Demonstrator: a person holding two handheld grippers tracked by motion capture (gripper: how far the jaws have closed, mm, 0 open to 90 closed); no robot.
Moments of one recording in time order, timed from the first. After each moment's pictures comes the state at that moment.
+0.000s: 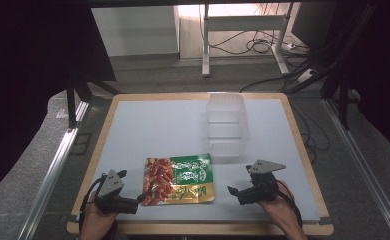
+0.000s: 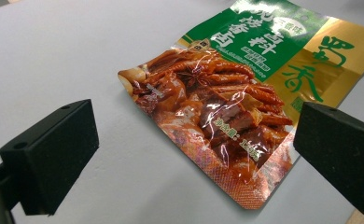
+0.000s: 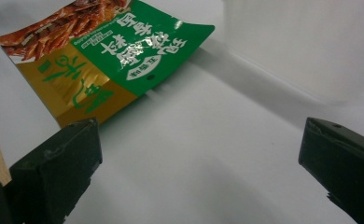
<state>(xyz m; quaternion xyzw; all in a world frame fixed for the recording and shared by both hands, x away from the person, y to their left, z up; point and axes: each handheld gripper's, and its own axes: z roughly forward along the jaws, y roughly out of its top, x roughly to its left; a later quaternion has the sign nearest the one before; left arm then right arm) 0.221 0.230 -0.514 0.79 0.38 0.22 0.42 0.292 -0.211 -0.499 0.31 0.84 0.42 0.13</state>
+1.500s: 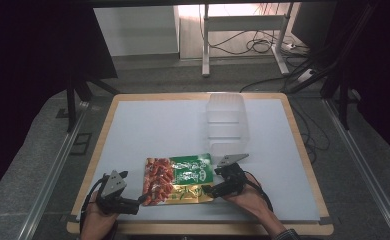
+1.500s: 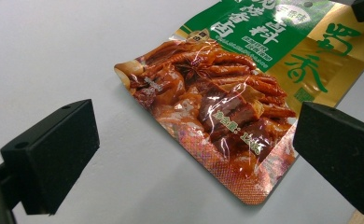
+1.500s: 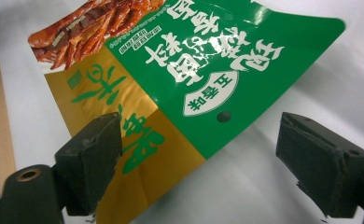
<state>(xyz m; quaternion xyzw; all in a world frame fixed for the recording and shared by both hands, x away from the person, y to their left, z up) 0.222 0.227 -0.517 0.80 0.38 0.22 0.41 0.324 -0.138 -0.525 0.29 0.87 0.39 0.02</state>
